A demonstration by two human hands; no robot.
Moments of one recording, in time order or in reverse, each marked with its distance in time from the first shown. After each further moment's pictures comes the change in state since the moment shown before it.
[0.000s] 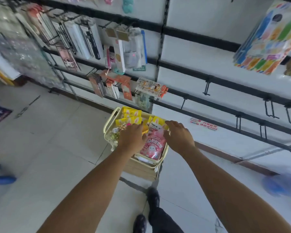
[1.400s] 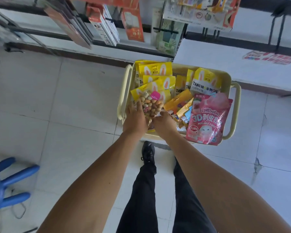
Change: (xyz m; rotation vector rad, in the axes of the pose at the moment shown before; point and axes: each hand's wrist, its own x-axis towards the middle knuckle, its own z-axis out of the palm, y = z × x) left_hand 0.169 -0.233 0.175 -0.113 -0.424 -0.220; right_hand 0.201 -0.131 0.296 0.890 -0.364 0.800
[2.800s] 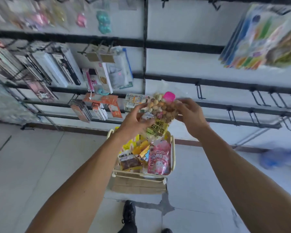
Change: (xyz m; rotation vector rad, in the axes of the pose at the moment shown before) left_hand -0.202 0.180 -0.190 -0.916 -0.004 0.554; right_hand -0.258 -0.075 -0.289 0.530 0.249 -0.716
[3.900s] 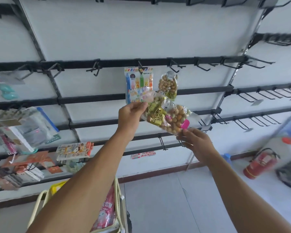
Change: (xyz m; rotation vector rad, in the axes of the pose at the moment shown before) left_hand 0.066 0.201 0.290 -0.230 0.058 0.353; right_hand -0.071 -0.051 -0.329 0.167 0.262 -0.040
